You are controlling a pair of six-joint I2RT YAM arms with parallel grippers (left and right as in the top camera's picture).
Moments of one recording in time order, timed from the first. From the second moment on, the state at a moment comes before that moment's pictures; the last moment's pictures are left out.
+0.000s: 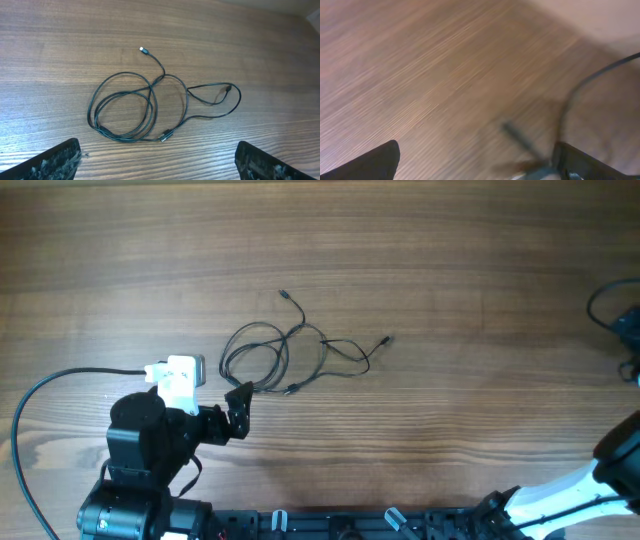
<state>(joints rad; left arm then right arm) -0.14 0.54 0.71 -0.78 0.20 -0.20 -0.78 1.88 1.06 0.10 -0.10 0.00</state>
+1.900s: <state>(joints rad) -0.14 0.54 0.71 -0.78 0.20 -0.20 -0.63 1.52 1.03 -0.39 -0.55 0.60</state>
